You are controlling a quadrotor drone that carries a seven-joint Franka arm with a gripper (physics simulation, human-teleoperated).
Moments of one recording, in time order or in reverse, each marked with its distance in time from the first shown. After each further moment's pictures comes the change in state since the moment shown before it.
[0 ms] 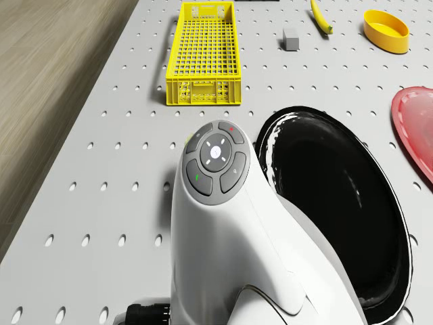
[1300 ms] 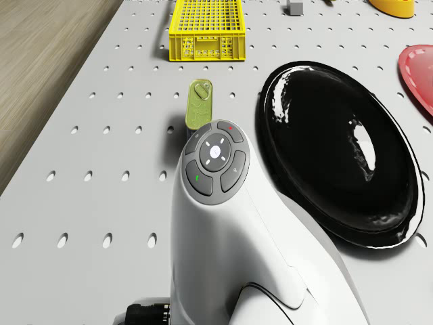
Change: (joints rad) arm -0.038 -0.119 0.035 0.008 0.061 0.109 0.036
